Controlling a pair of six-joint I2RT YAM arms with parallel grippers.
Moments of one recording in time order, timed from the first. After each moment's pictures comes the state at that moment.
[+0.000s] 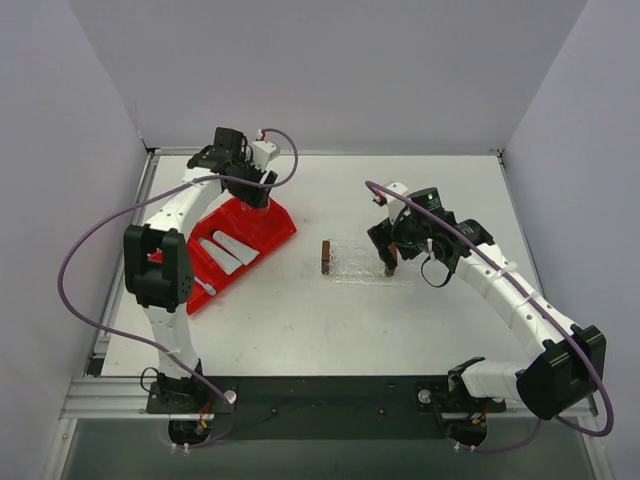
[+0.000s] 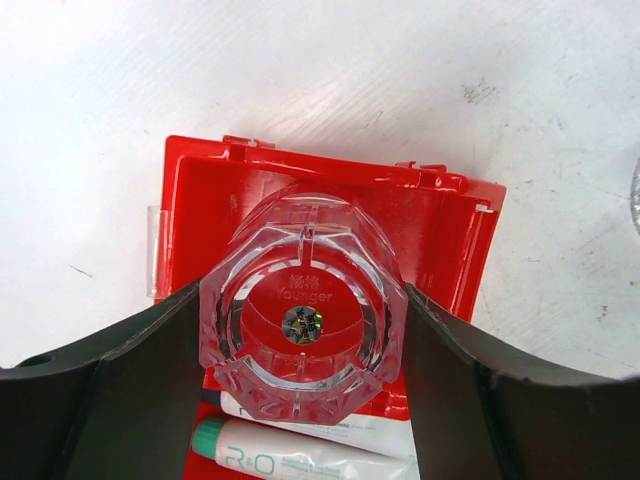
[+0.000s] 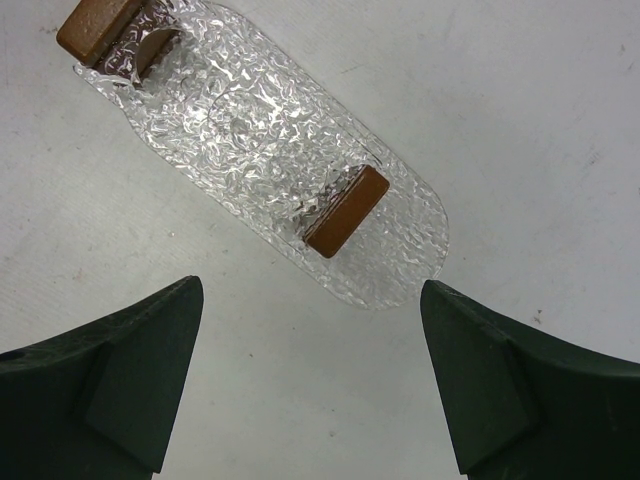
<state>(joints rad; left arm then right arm) -0.22 1.98 1.73 -0.68 0.21 0.36 0.45 1.26 1.09 -0.65 -0.03 -0.23</state>
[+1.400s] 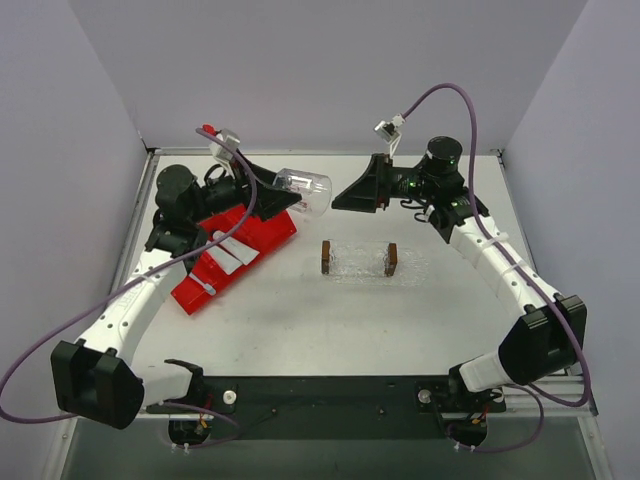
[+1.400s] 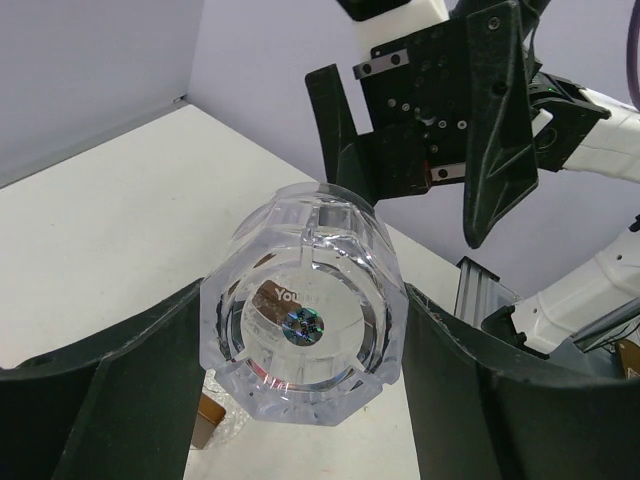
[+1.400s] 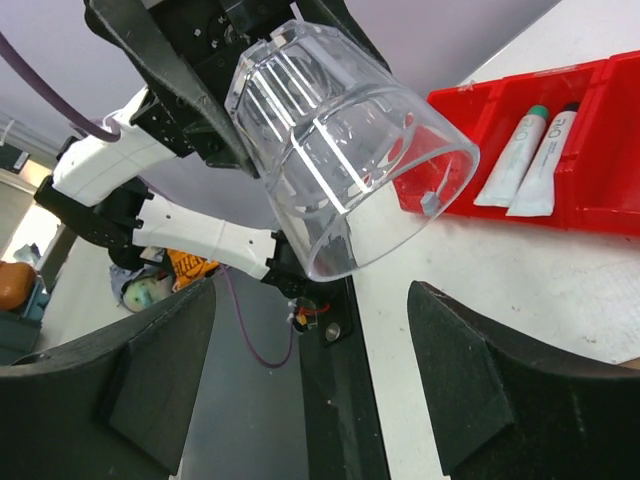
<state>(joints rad) -0.29 1.24 1.08 0.32 0.83 -0.55 0.35 1.43 1.27 0.11 -1.10 0.70</state>
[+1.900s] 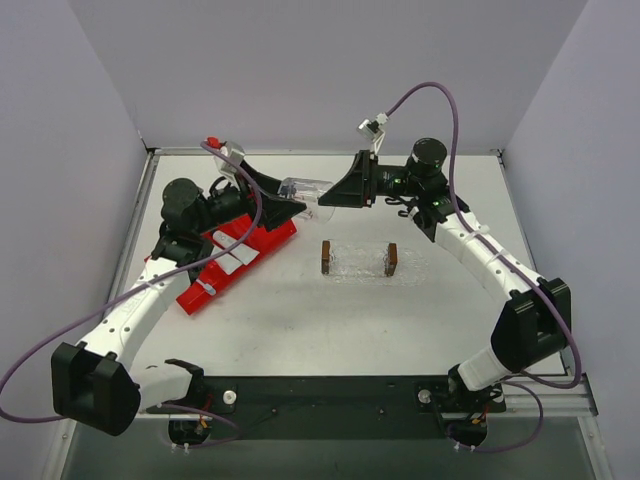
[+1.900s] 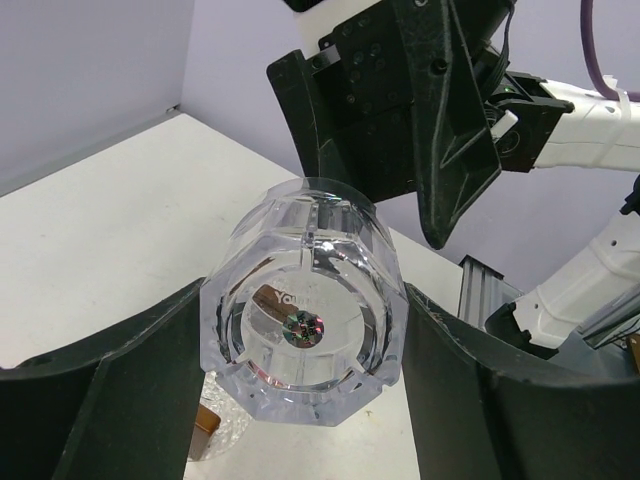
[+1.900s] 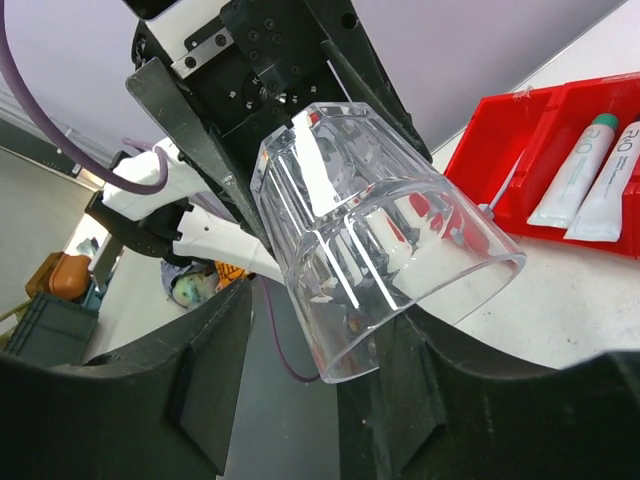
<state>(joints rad) -0.34 1.20 0.98 0.43 0.80 -0.54 0.42 1.51 1.27 0.34 -1.11 0.90</state>
